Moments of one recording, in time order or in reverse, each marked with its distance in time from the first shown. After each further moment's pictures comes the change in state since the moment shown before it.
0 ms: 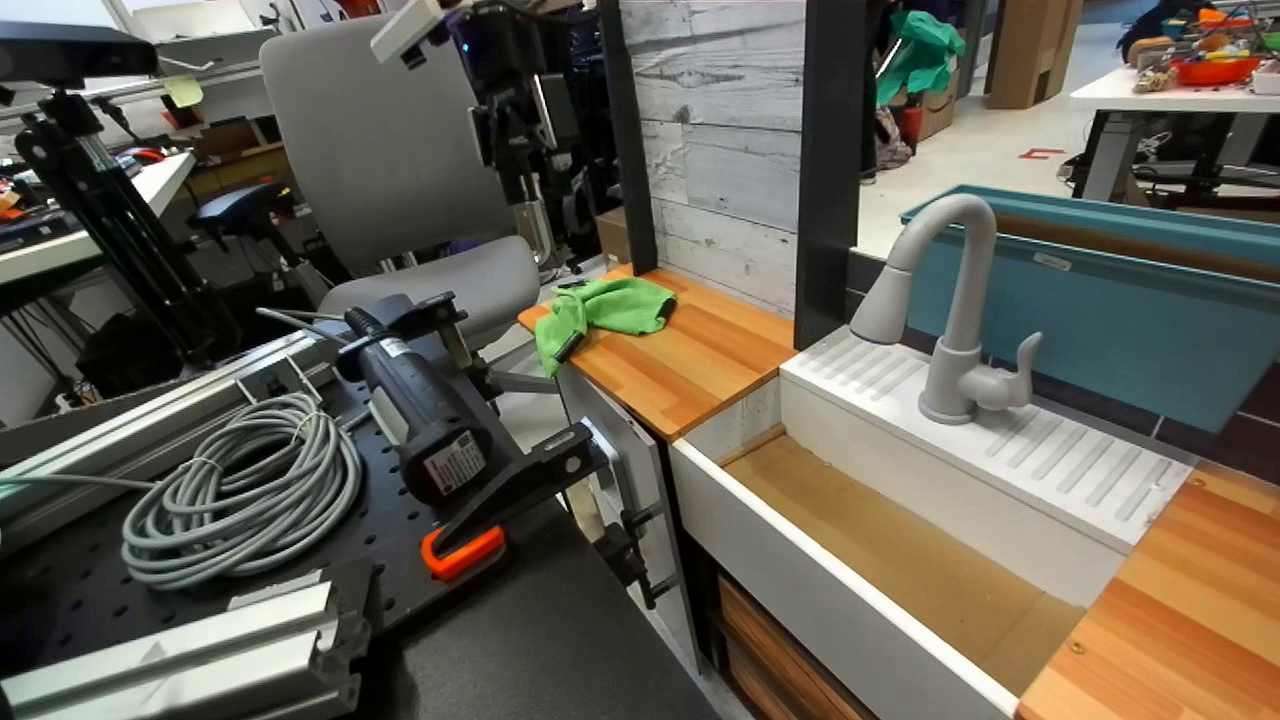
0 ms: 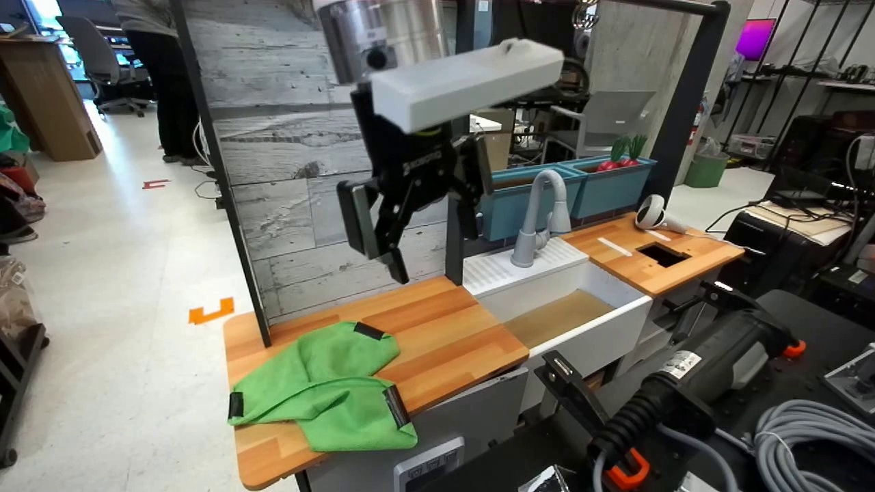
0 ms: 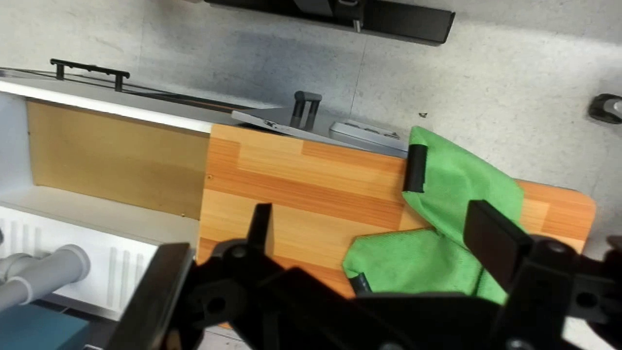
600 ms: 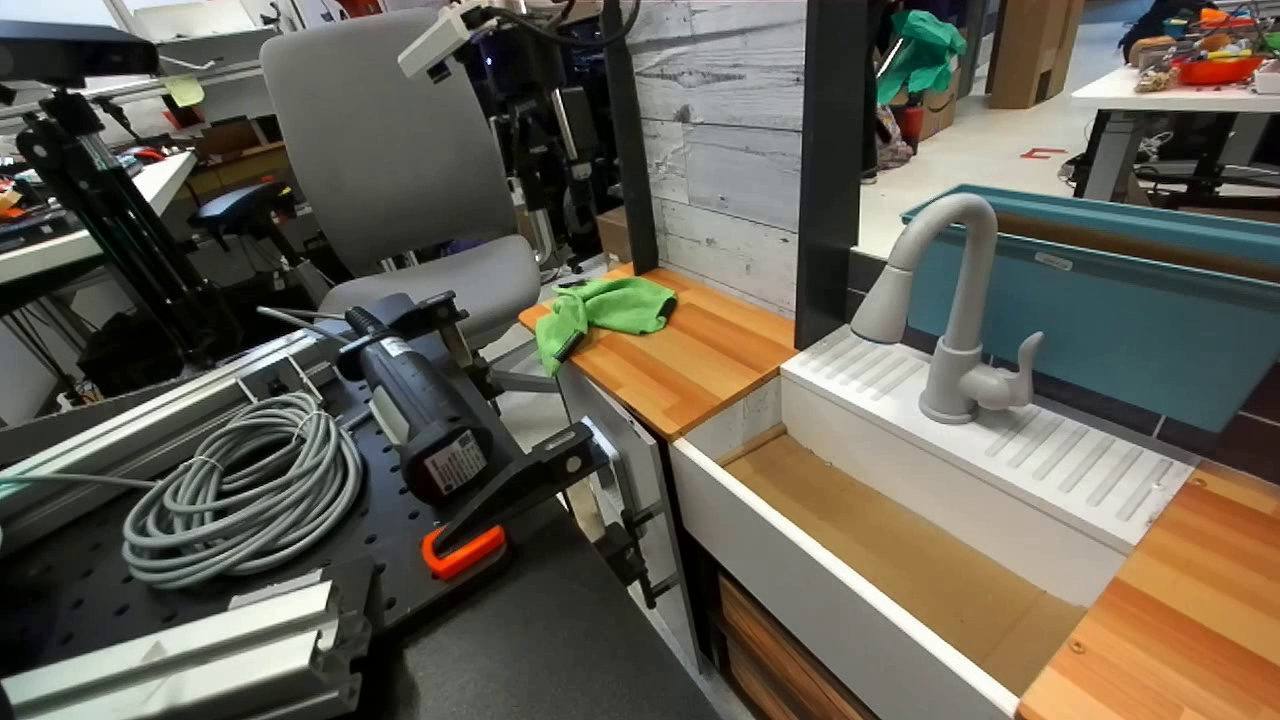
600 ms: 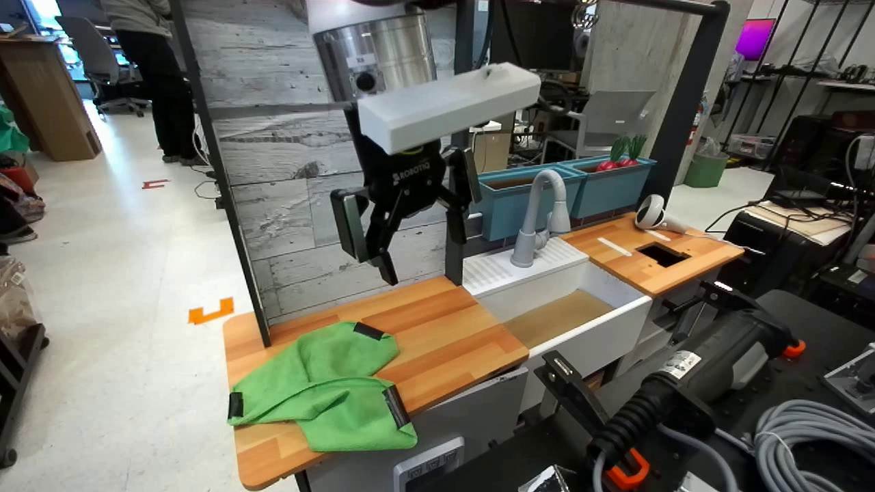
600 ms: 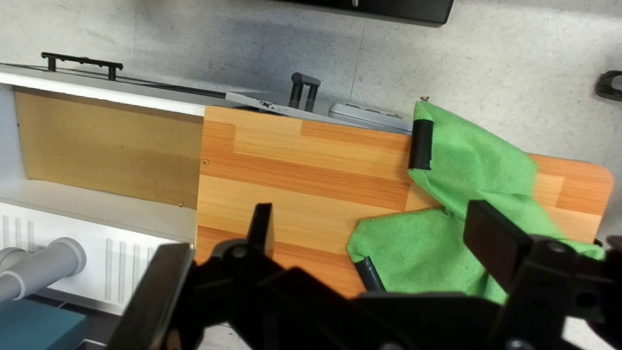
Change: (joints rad) arm 0.027 0.054 -0.043 0.050 0.007 0.033 0.011
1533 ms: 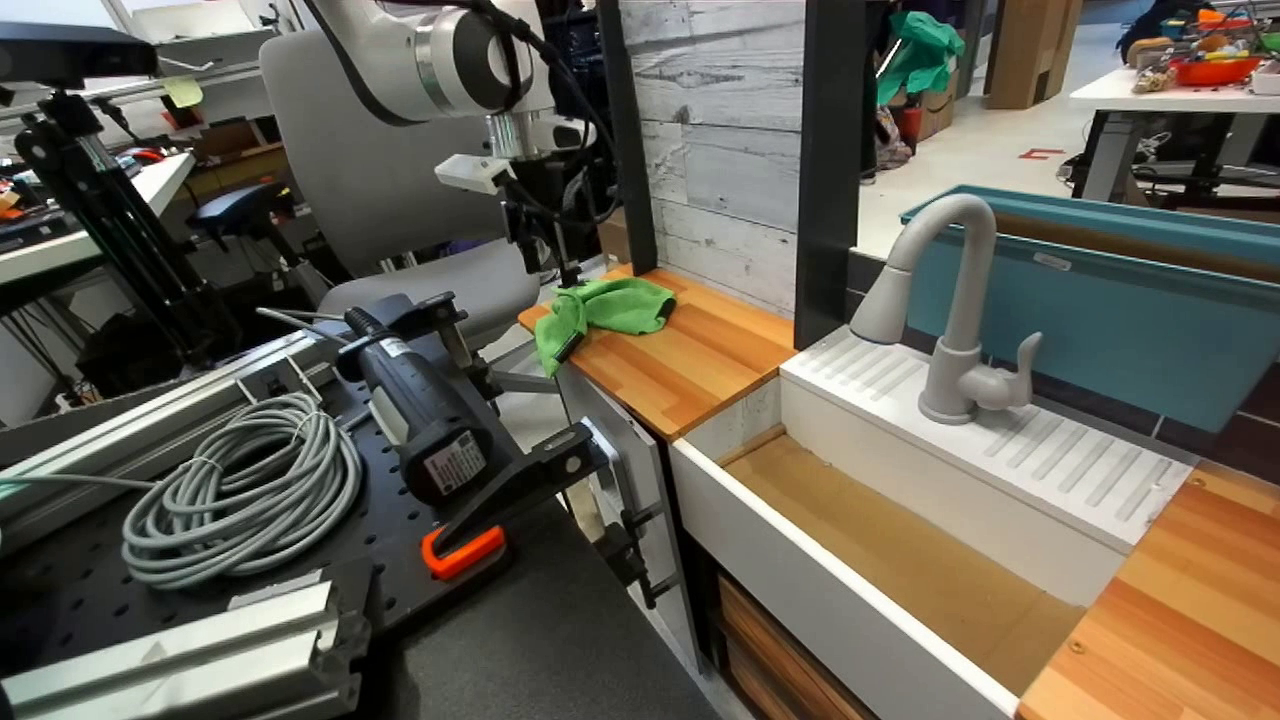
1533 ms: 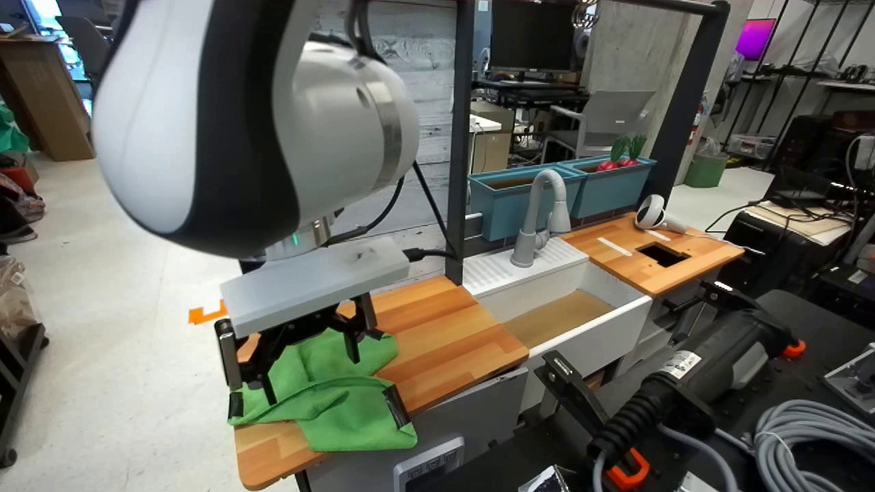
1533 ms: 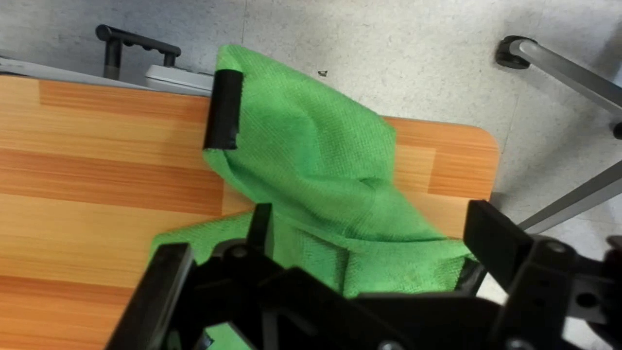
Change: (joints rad) arm 0.137 0.415 0.000 0.316 0.169 0.177 -0.003
